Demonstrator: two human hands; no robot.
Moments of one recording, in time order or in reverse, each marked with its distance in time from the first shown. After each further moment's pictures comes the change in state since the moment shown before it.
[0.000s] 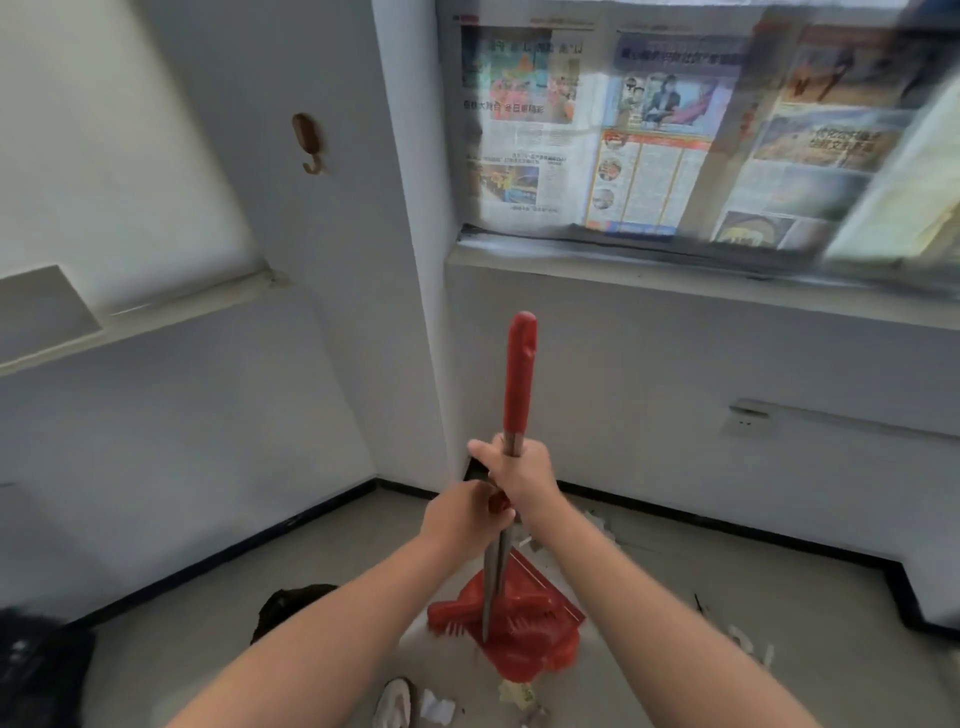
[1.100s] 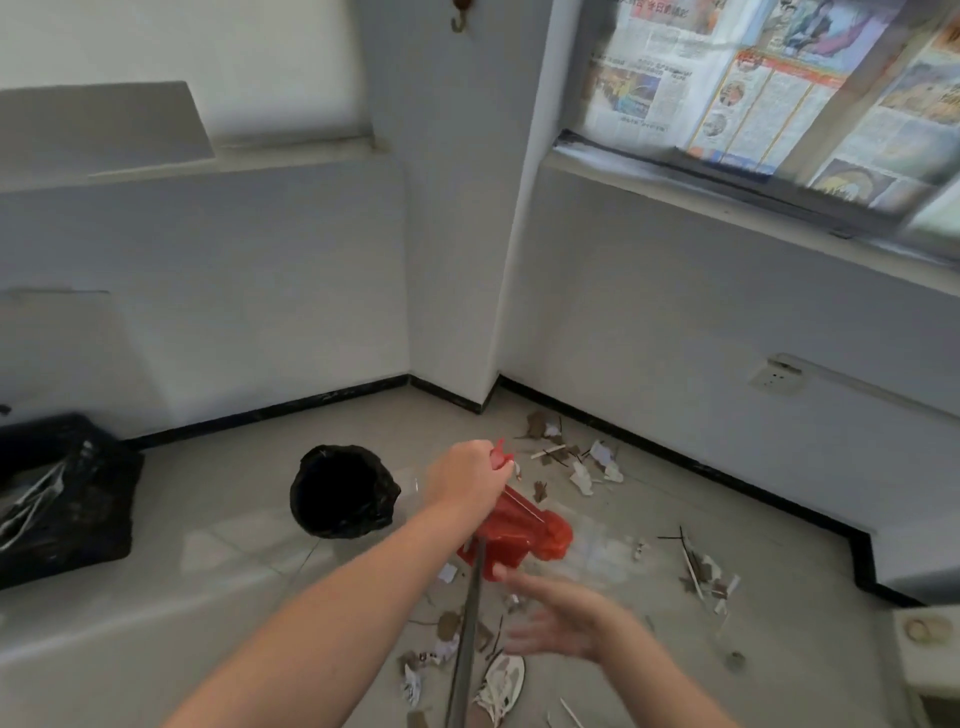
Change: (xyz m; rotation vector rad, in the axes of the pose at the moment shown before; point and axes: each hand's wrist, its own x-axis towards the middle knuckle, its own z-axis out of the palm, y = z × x) left_hand -0.188 -0.082 0.039 -0.276 0.216 -0.213; right_hand -0.231 0.166 0.074 0.154 -0.429 0.901
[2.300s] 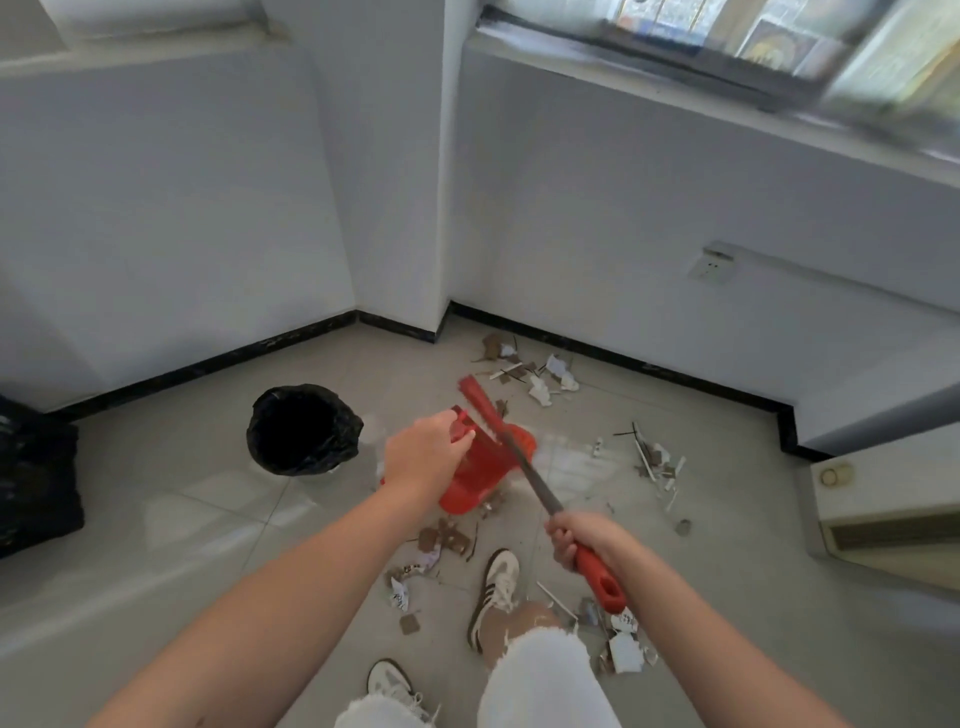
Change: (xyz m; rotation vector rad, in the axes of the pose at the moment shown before) left_hand -0.069 -0.036 0.065 0.154 -0.025 0.118; right_hand 0.004 0.087 -0.073 0.240 0.442 -0.026
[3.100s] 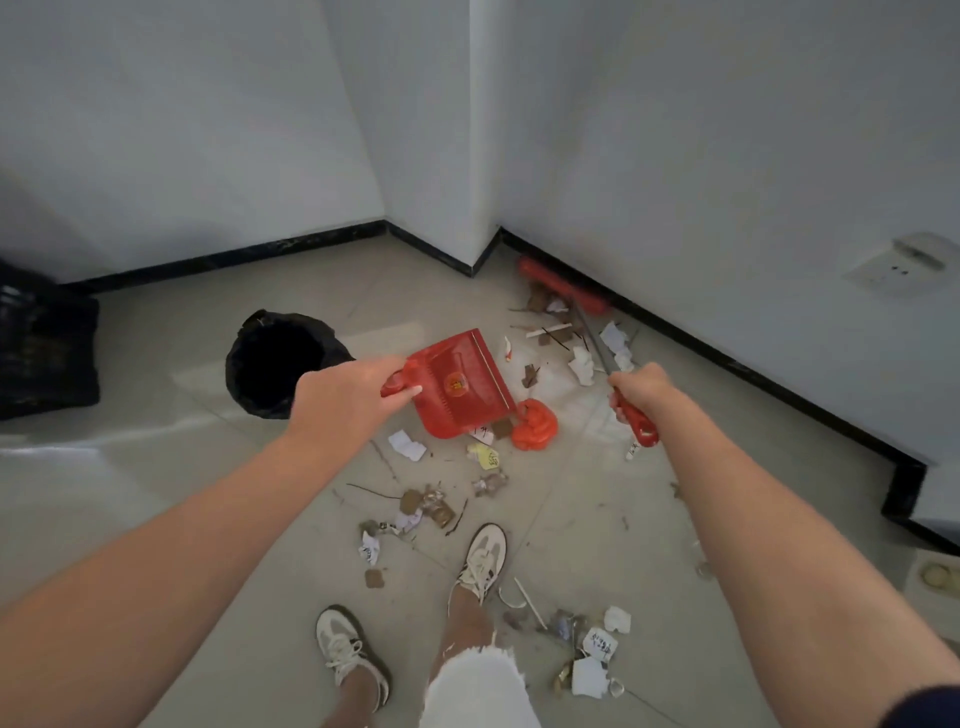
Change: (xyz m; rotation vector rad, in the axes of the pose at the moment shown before) left_hand 0.186 -0.008 0.050 0.229 0.139 -0.066; right_hand 0.252 -0.321 -0.080 -0.626 0.188 -0.259
